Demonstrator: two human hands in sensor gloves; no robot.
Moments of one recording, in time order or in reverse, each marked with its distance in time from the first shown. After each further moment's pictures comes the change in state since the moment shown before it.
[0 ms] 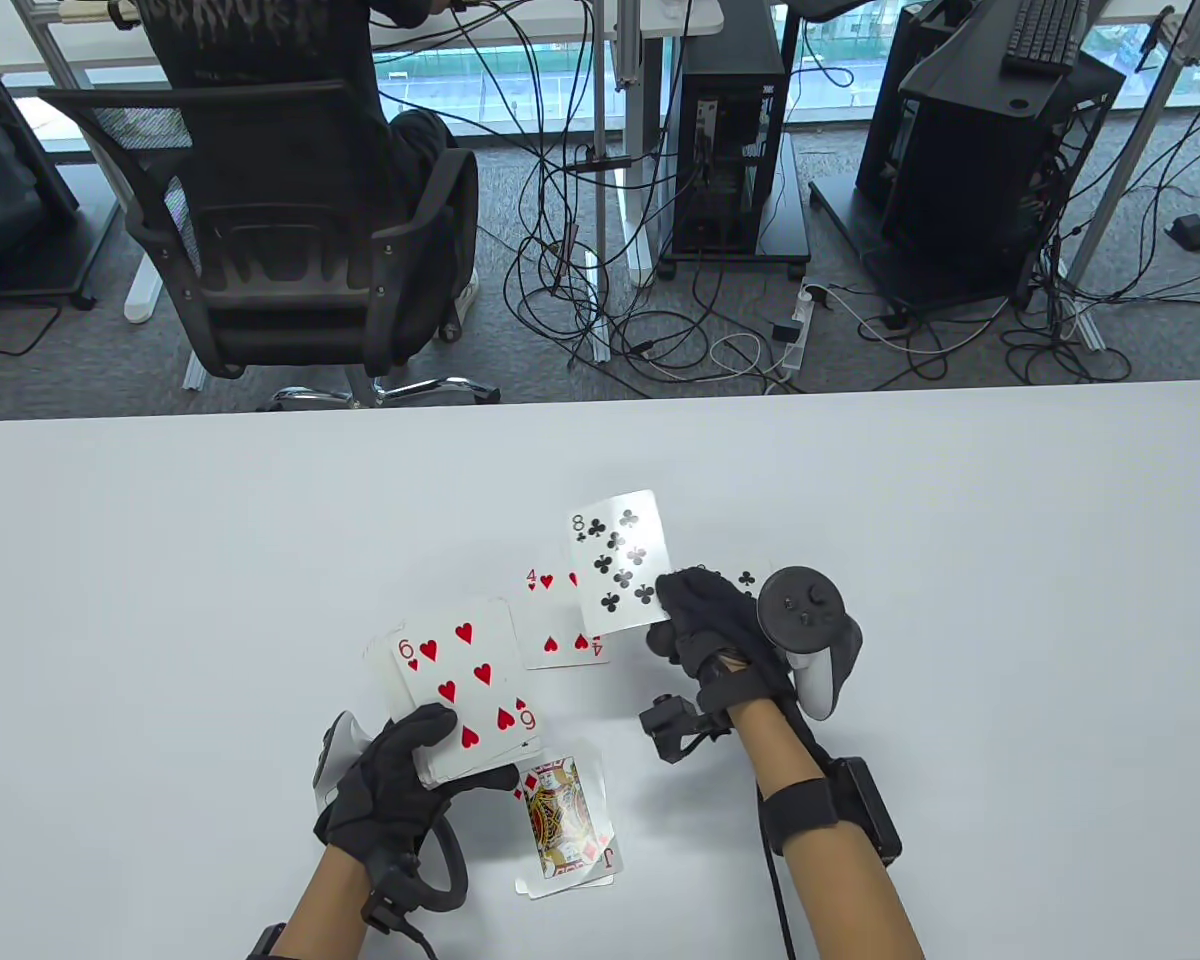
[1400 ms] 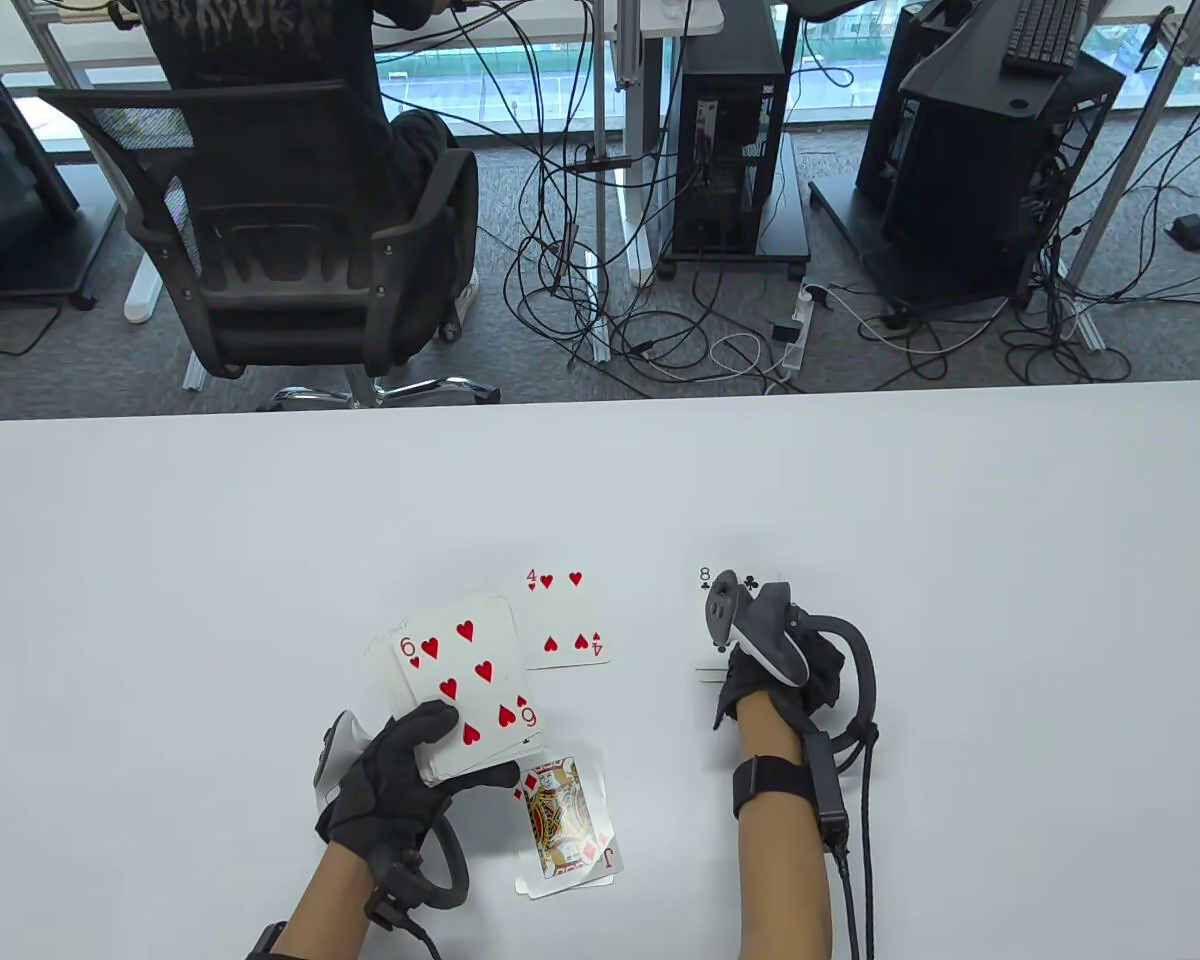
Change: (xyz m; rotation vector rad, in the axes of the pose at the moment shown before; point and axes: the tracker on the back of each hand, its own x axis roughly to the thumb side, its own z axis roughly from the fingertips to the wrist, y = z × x) left_hand -0.001 0.002 0.000 0.019 0.011 -0.008; right_hand -0.036 0.016 -0.013 0.106 0.236 1.157
